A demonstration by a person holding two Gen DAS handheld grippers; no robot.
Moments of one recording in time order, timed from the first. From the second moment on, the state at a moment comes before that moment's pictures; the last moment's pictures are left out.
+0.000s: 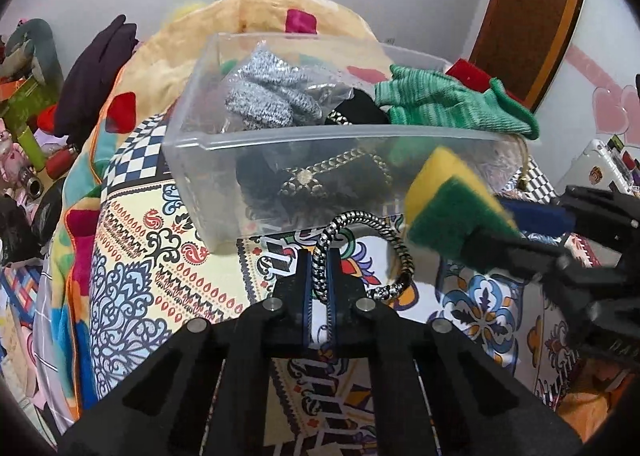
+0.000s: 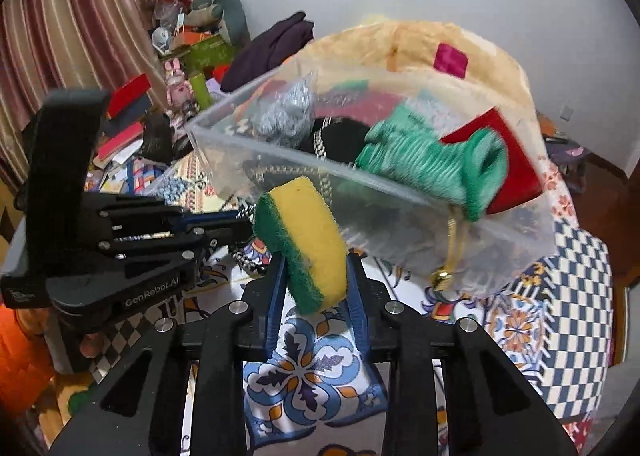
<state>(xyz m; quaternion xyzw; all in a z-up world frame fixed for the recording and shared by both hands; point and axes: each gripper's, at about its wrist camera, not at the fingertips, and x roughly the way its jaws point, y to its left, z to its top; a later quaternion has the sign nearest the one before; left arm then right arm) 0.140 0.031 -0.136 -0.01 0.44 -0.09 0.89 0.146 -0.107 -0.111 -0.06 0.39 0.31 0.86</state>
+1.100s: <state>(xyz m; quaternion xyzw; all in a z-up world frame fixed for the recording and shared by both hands) 0.168 0.053 -0.072 -0.07 0.34 -0.04 0.94 0.187 -0.106 -0.073 -0.02 0.33 0.27 0.90</state>
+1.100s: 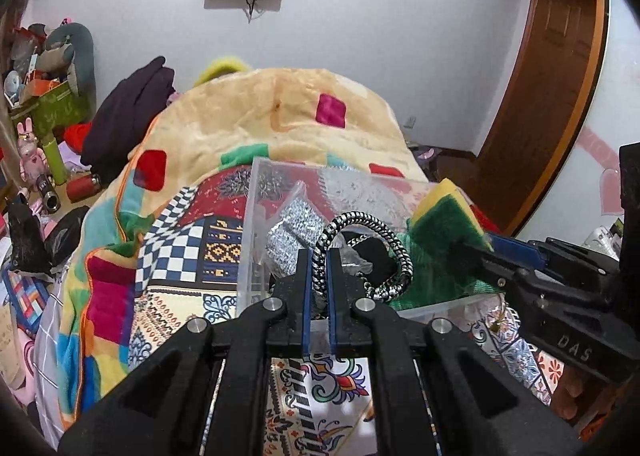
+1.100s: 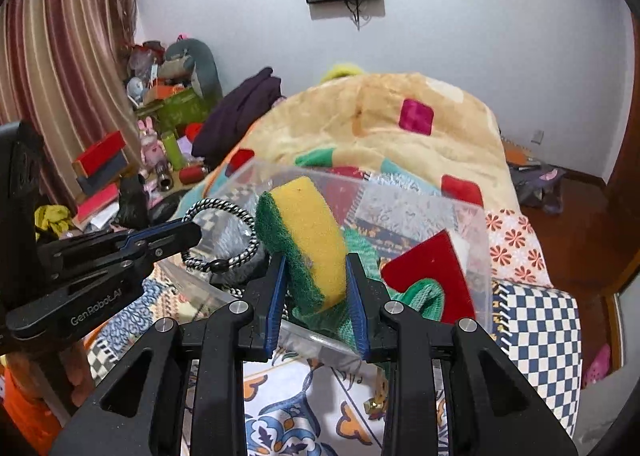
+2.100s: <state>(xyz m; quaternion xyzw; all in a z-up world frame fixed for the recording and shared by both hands) 0.101 0.037 0.005 -0.05 0.24 -0.07 0.97 0.133 -0.133 -0.007 -0.02 0.26 0.27 0.93</state>
